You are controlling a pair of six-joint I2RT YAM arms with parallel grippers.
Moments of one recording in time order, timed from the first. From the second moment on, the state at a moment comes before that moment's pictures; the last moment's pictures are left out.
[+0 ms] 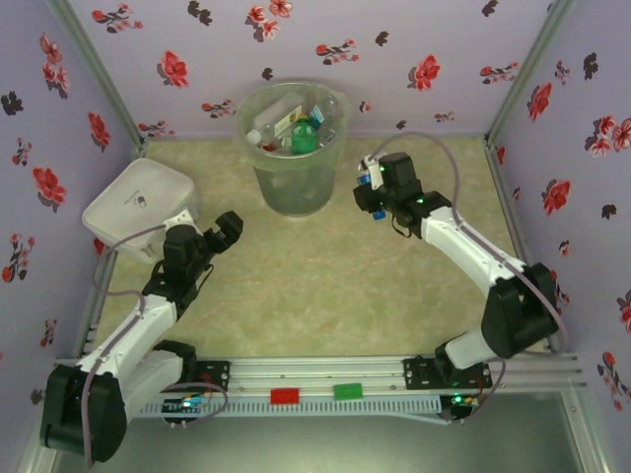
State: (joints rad) left arm -0.27 0.92 0.41 0.14 0.00 -0.80; right arm 0.46 1.45 1.17 -0.36 0.04 0.02
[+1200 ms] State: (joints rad) left arm -0.18 0.70 0.27 0.06 0.03 -0.81; right arm 0.60 2.03 2.03 -0.31 -0.13 0.22
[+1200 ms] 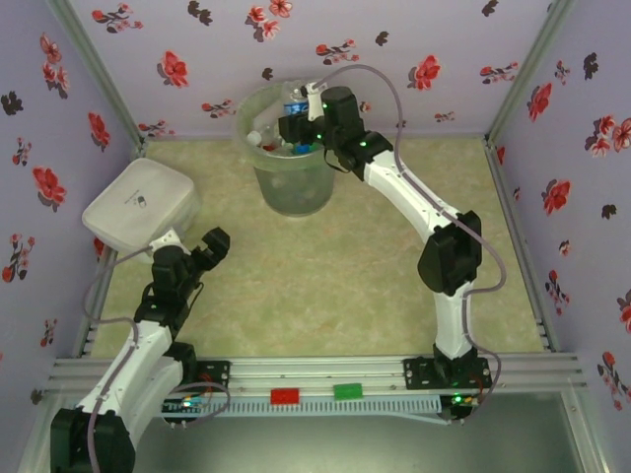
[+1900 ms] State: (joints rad) left arm -0.07 0.80 0.38 -0.03 0.03 -0.68; right arm 0.60 1.42 1.33 -0.27 0.31 0.02
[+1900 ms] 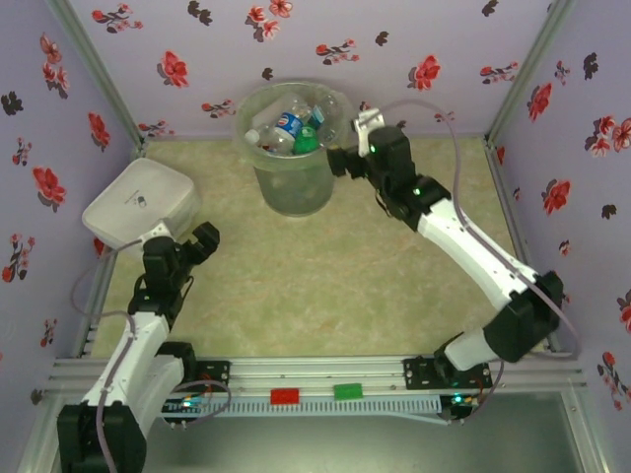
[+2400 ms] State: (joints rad) left arm -0.06 1.15 0.64 -0.09 -0.02 -0.36; right arm 0.26 1.21 0.53 0.04 0.56 0.12
